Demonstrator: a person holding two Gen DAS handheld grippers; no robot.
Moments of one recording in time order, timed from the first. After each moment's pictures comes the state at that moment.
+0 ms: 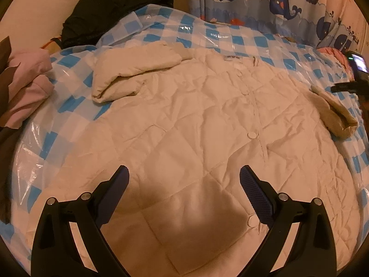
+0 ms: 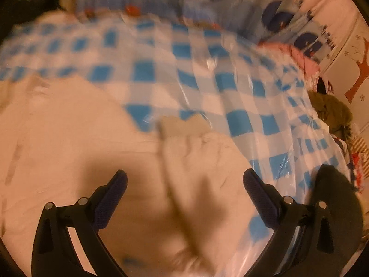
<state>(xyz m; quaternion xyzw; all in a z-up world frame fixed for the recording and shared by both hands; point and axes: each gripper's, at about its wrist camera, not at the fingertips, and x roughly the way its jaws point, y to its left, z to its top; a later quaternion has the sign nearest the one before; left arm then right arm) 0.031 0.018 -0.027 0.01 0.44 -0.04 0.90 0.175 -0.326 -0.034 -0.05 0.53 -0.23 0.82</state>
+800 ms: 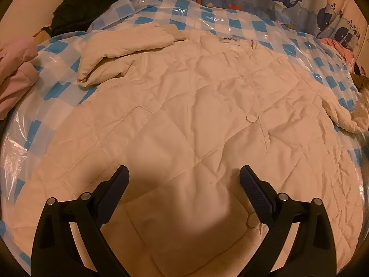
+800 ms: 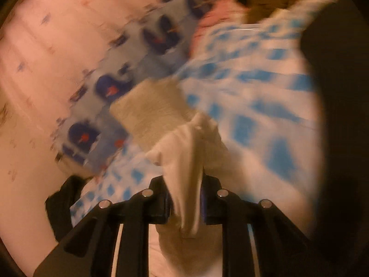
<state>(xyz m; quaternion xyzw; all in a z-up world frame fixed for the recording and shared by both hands) 0.045 0.010 -0.051 0.01 0.48 -0.05 0.88 -0.103 -0.504 -0.028 0.47 0.20 -0.22 0.83</state>
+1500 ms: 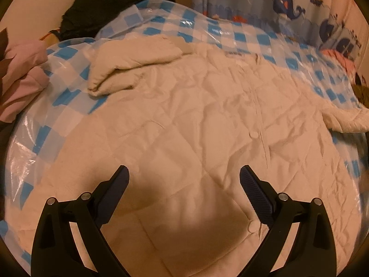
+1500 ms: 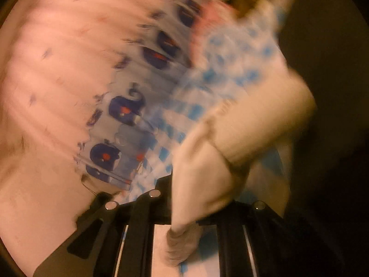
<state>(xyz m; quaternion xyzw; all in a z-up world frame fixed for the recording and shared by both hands) 0.046 0.028 -0.031 -0.01 0.45 -0.04 0.89 -0.103 -0.521 0.013 0.46 0.14 -0.18 0.86</state>
